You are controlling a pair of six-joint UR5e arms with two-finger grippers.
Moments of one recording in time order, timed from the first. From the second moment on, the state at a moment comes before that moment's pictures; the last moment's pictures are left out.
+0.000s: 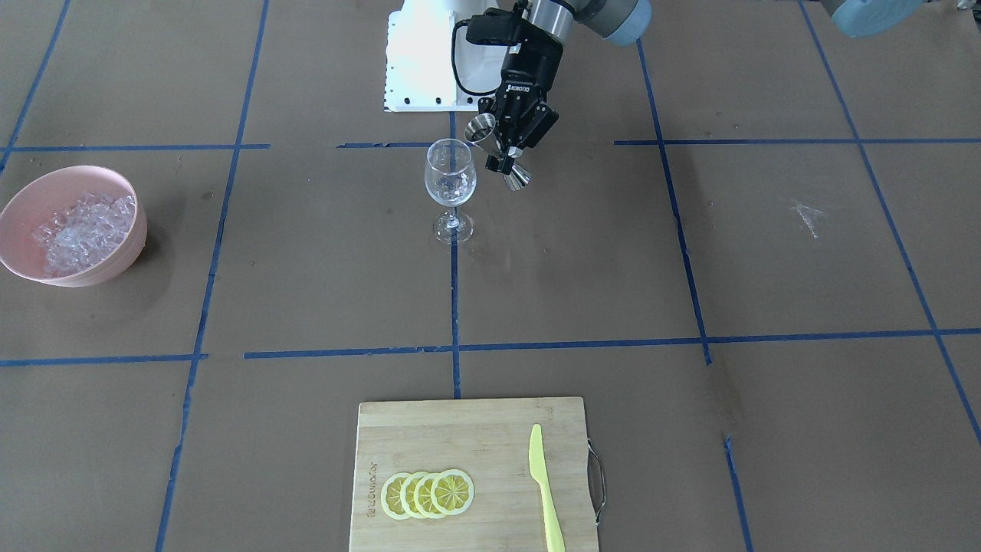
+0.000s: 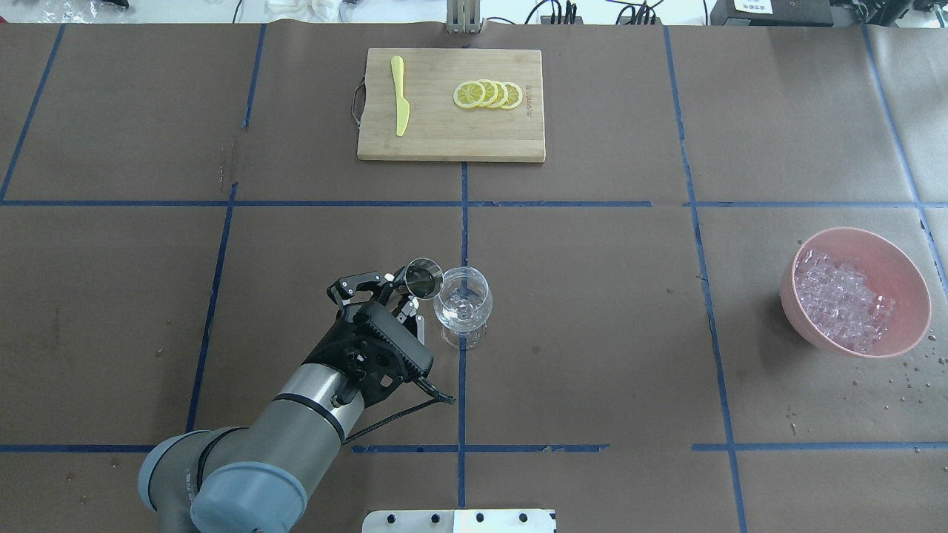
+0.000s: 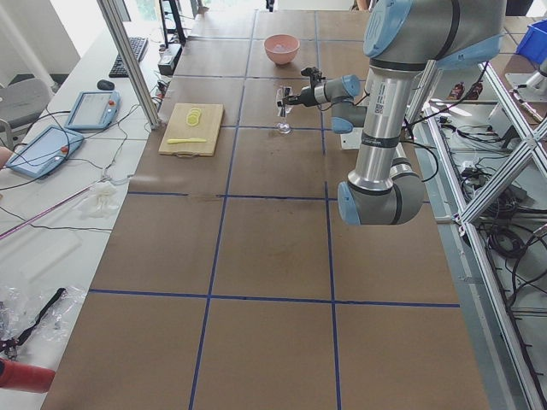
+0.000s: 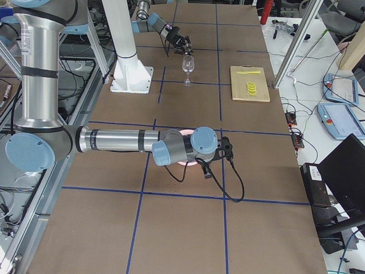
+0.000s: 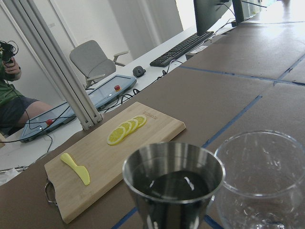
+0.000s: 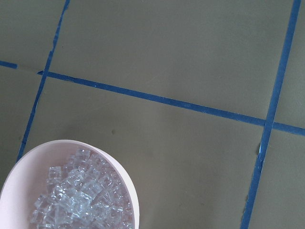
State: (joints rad) left arm -0.12 -1.99 -1.91 -2.19 -0.75 -0.23; right arm 1.51 -1.66 1.67 -1.32 2.59 0.00
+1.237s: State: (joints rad) left arm -0.15 -2.08 -1.96 -1.86 -0.75 0.04; right arm 1.51 -1.66 1.69 -1.32 2.59 0.01
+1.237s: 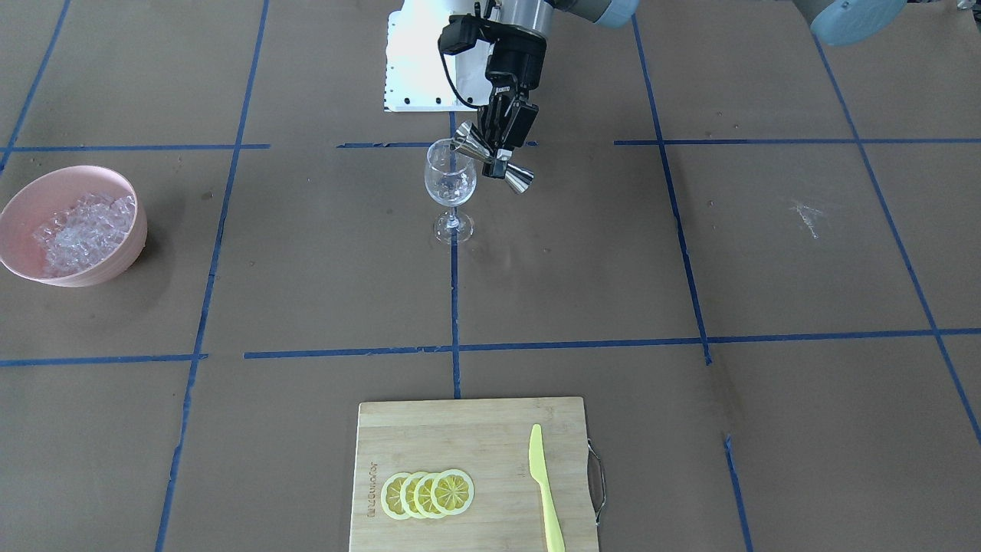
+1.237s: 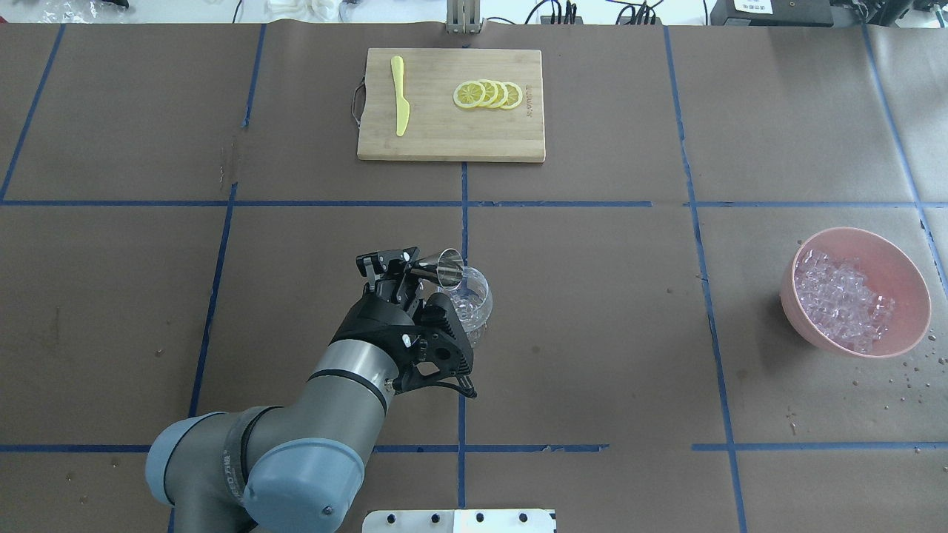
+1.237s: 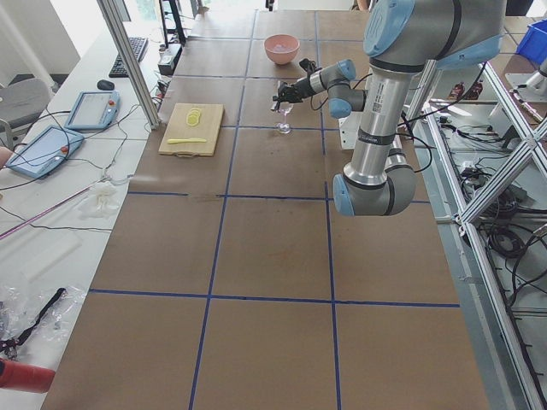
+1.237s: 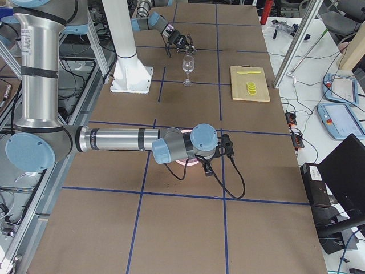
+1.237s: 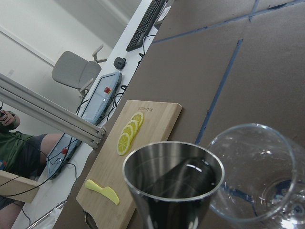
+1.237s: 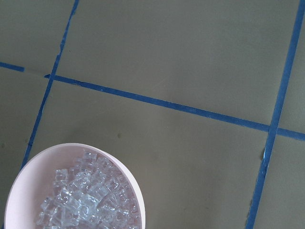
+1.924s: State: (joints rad) left arm -0.16 -2.11 -1.99 -1.69 -0.75 0.17; right arm 1.51 -1.66 1.69 -1.32 2.59 0.01
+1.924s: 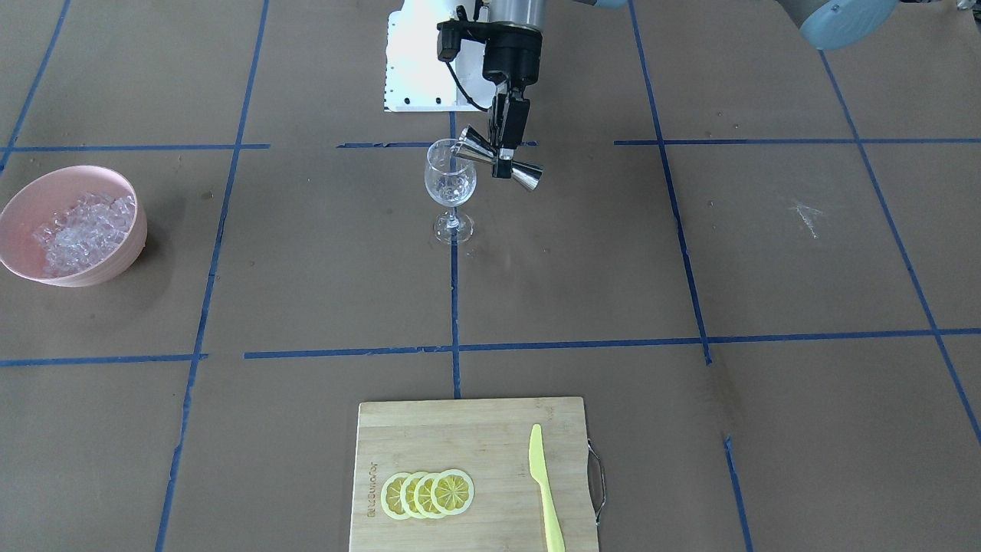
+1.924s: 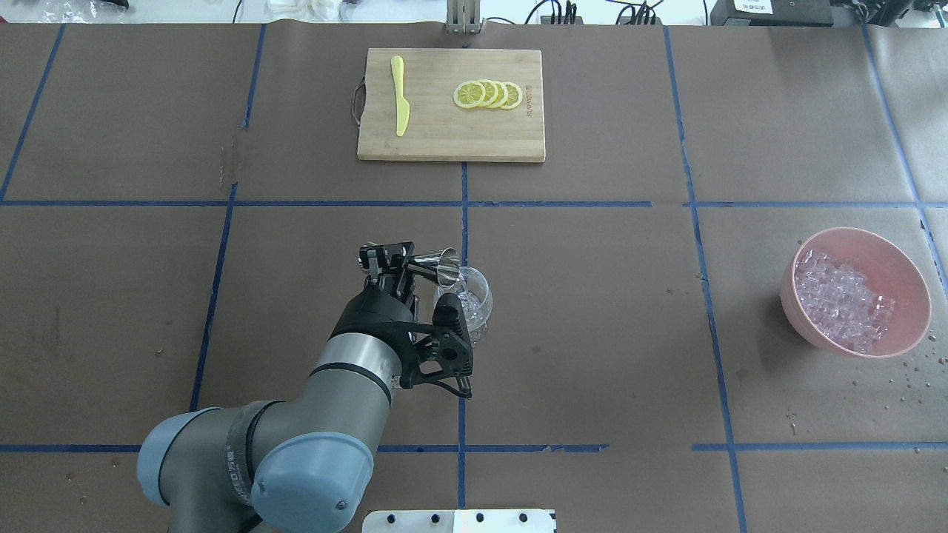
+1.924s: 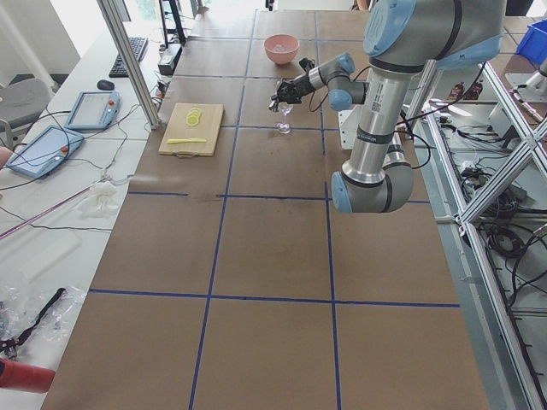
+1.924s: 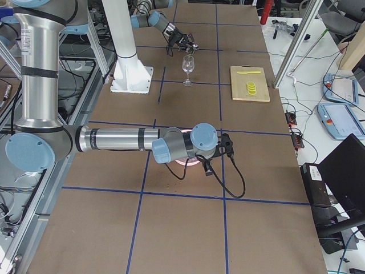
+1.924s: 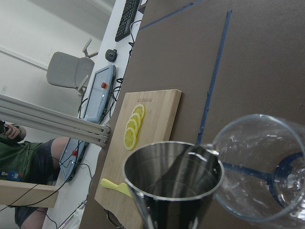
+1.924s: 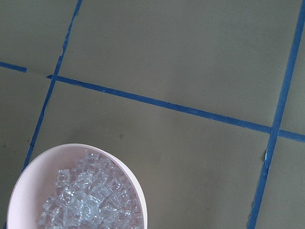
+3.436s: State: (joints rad) left arm -0.18 -2.18 -2.00 -1.53 -0.75 0.53; right arm 1.51 -1.66 1.73 -1.32 2.59 0.01
